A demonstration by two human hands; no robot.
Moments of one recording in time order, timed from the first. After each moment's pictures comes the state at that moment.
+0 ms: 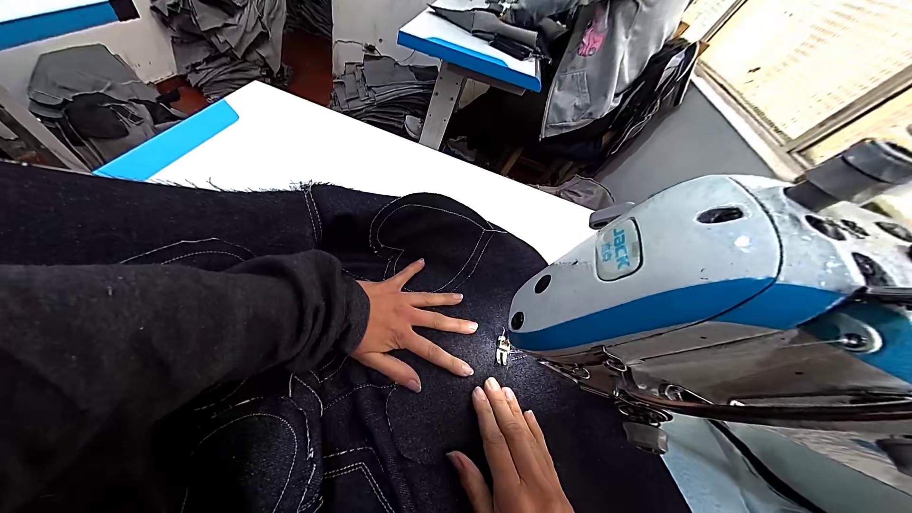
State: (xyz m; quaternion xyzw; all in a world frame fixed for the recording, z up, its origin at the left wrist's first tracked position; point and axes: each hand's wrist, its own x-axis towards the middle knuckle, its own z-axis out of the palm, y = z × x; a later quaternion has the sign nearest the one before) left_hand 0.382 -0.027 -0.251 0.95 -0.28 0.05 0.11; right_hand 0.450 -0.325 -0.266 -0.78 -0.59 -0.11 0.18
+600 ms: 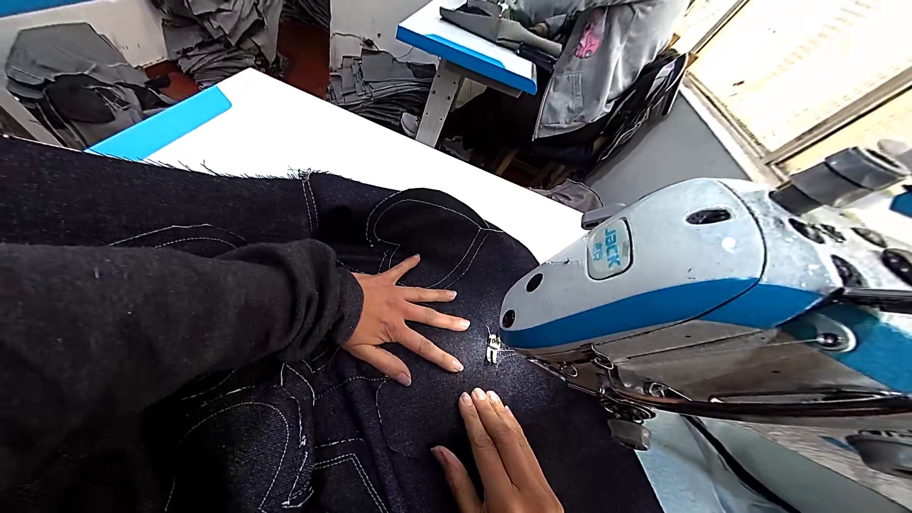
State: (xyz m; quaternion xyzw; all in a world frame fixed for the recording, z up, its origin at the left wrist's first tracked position) left_hand 0.385 -0.023 -0.250 0.95 -0.29 0.06 0.12; right_hand 0.449 -0.324 -0.268 -0.76 -0.59 -0.15 0.22
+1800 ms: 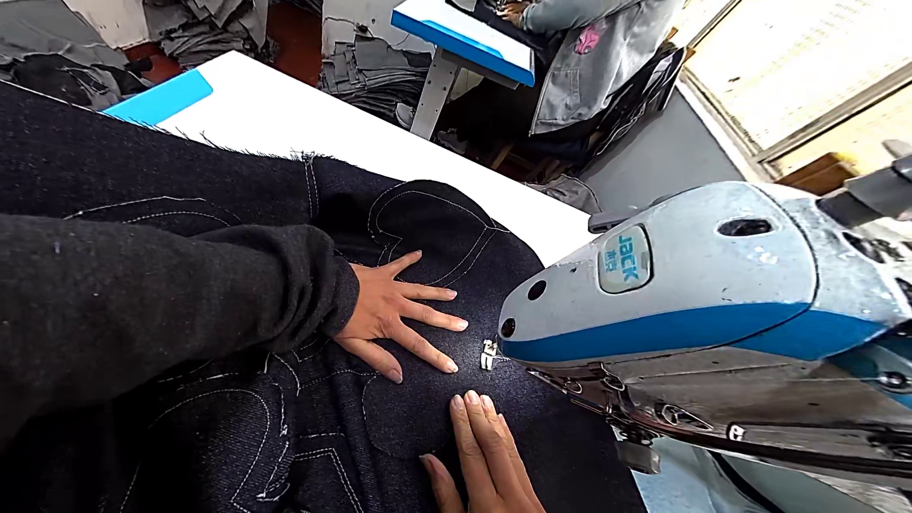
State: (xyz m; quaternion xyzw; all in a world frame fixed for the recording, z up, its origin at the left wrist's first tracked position) left_hand 0.397 -0.010 -0.252 0.94 -0.32 0.05 0.13; right_hand 0.438 -0.318 -0.267 -0.78 -0.57 -0.14 0.20
